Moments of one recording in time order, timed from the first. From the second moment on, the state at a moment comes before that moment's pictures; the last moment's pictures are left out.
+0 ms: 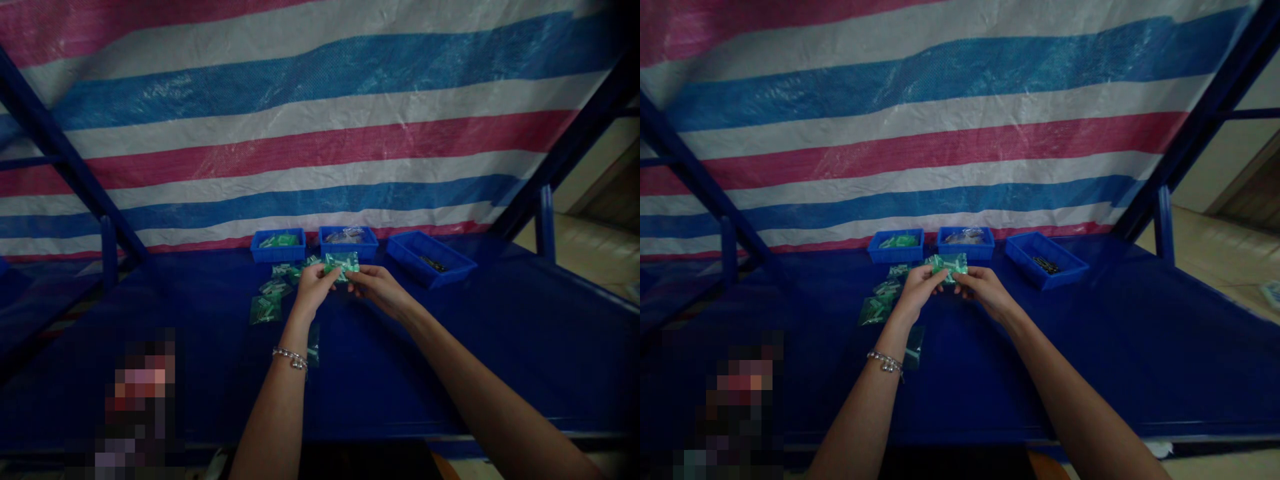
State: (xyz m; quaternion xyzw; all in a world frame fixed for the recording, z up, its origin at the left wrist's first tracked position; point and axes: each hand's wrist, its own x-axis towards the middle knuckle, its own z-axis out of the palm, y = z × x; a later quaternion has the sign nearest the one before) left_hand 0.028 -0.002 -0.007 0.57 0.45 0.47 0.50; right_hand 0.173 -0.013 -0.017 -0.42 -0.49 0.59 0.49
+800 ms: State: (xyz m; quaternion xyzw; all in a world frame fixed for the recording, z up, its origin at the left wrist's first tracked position) left_hand 0.028 -0.003 -0.007 0.59 0.44 0.48 0.48; right_hand 0.174 -0.014 -0.016 -0.44 -0.47 0.55 0.53
